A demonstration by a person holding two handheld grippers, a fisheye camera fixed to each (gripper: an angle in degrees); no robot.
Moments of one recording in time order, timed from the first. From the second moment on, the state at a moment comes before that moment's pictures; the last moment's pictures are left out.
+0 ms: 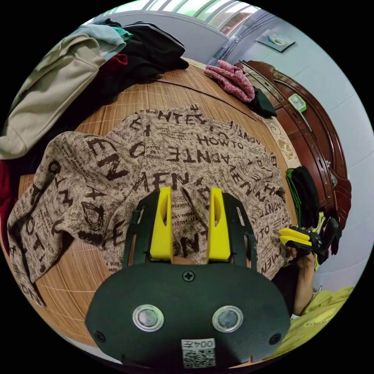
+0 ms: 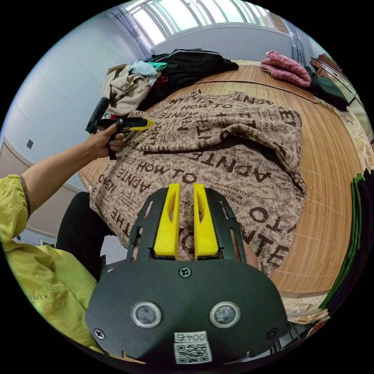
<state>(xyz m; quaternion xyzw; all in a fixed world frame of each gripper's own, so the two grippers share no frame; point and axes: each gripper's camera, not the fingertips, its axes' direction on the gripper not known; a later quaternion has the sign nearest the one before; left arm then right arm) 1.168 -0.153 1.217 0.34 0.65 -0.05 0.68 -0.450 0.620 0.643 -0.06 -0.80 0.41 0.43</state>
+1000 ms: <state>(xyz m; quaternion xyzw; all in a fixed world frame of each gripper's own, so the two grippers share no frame) 0.874 -0.223 1.019 0.32 0.54 0.03 0.78 -0.450 0.562 0.632 -0.11 -0.79 0.35 0.50</state>
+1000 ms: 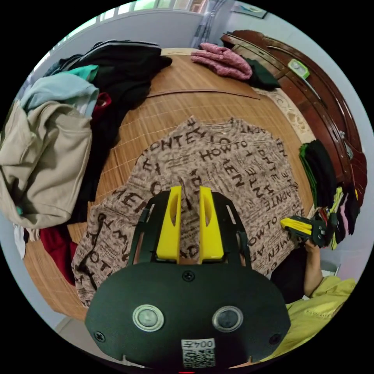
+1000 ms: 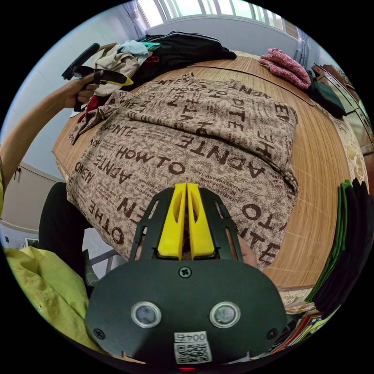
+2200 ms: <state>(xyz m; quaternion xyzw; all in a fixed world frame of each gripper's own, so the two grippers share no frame) 0.852 -0.334 0.168 0.36 0.35 0.33 0.80 -0.464 0.577 0.686 -0.13 -0.81 0.35 0.45</state>
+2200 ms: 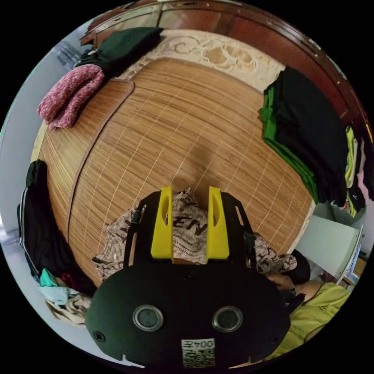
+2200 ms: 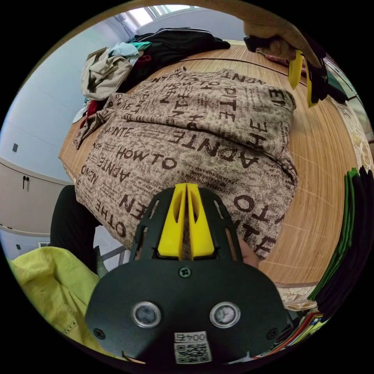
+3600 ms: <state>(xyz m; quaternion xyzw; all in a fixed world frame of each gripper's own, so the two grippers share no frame) 0.892 0.180 0.823 0.46 0.49 0.08 0.74 -0.454 0.580 0.665 -0.10 -0.79 0.34 0.50</state>
